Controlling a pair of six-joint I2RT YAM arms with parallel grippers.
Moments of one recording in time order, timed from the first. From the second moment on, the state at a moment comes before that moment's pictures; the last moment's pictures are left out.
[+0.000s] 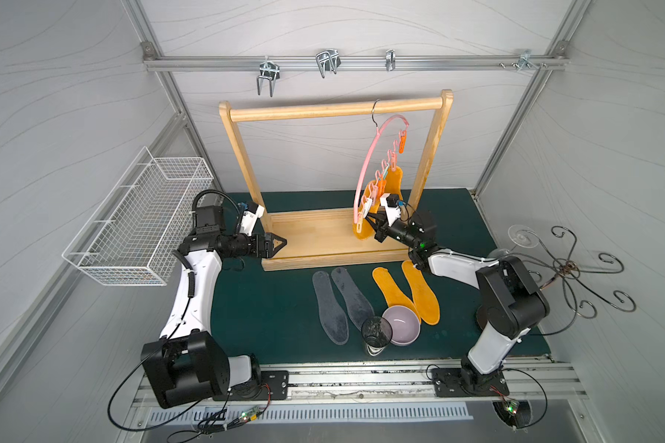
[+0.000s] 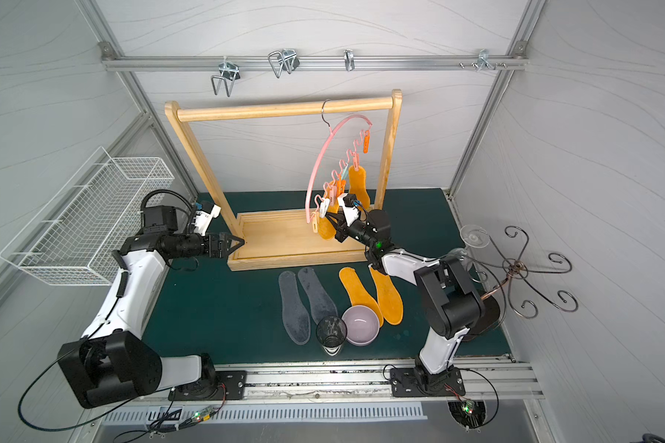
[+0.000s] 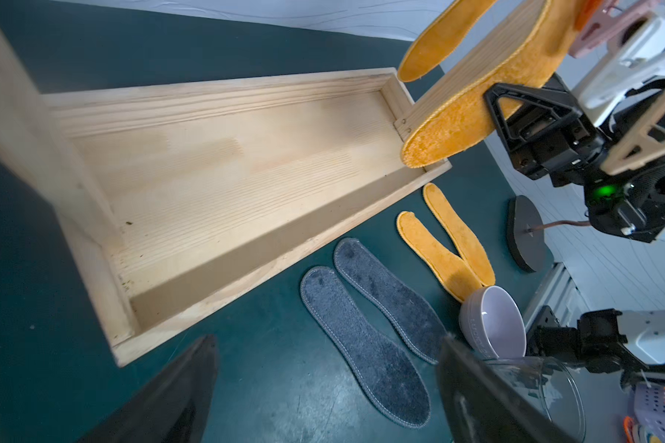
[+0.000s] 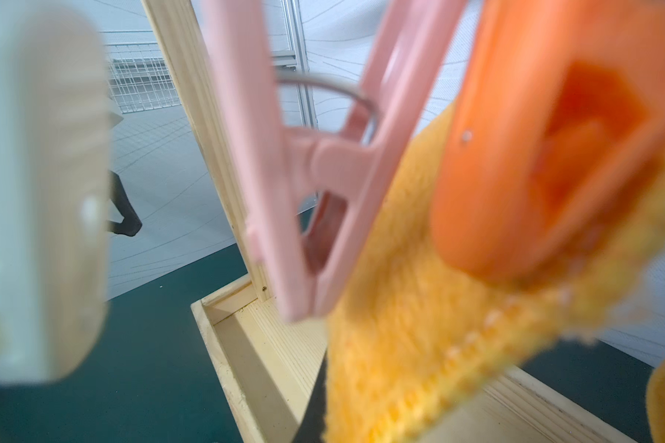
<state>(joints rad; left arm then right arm) 0.22 1.32 1.19 -0.86 0.85 0.23 0.48 1.72 0.95 0.79 -0.53 0.08</state>
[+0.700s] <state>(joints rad) -0.11 1.47 1.31 -0.76 0.94 0.13 0.48 1.51 0.86 0.64 -0.53 0.13</state>
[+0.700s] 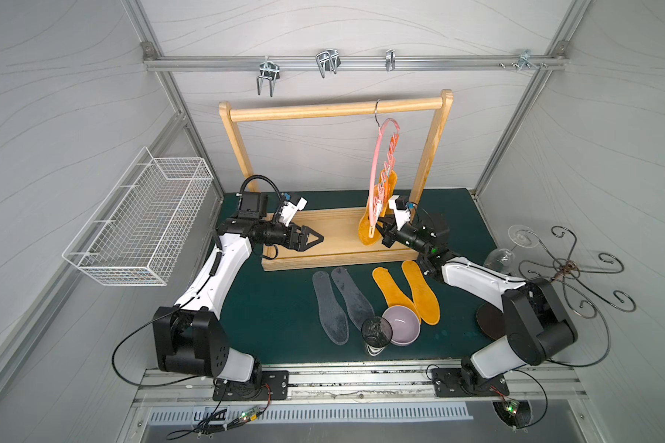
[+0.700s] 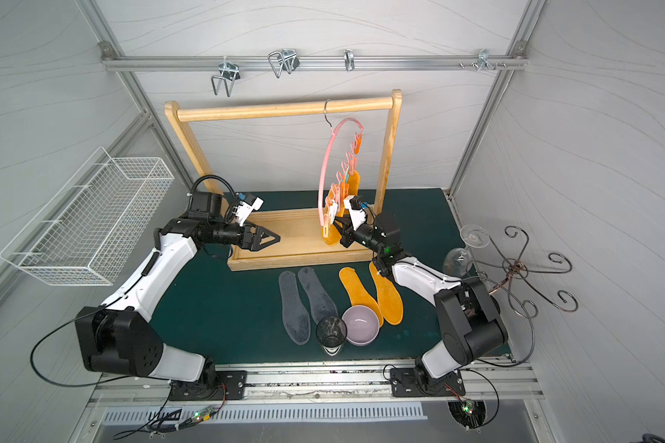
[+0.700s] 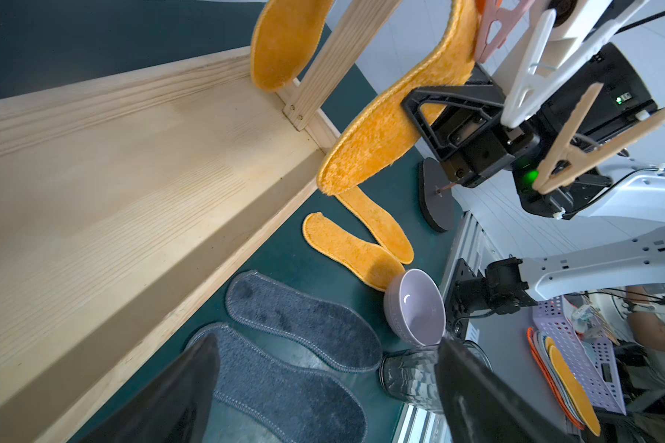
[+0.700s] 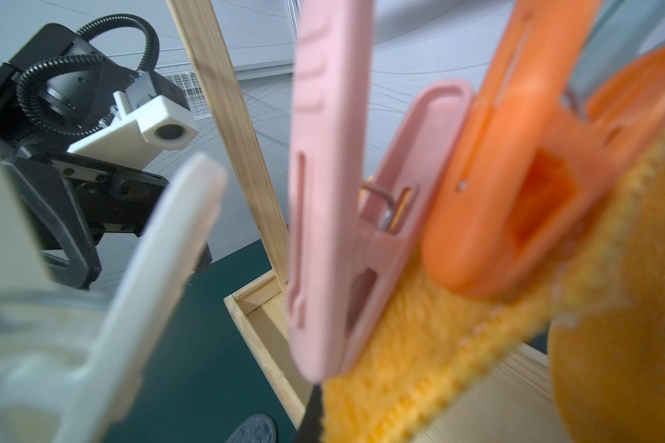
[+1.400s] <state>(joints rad) -0.35 1.69 1.43 -0.56 1.03 0.02 0.50 1.29 0.81 0.44 -0.55 0.31</state>
